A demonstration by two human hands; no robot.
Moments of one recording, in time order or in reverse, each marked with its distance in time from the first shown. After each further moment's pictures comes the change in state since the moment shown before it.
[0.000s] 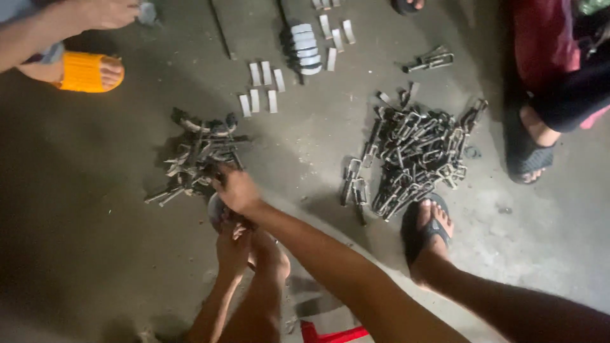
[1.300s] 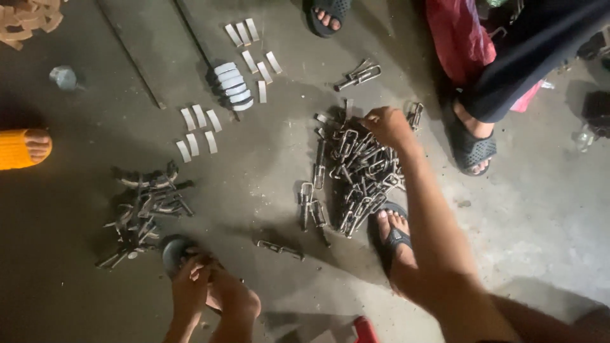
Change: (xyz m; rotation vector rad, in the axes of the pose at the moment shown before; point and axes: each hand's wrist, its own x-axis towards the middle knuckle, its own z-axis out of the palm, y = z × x) left_hand 0.010 0.092 0.012 0.201 -0.127 -0.259; right_hand -0.041 0.186 -0.396 -0.319 0.336 0.156
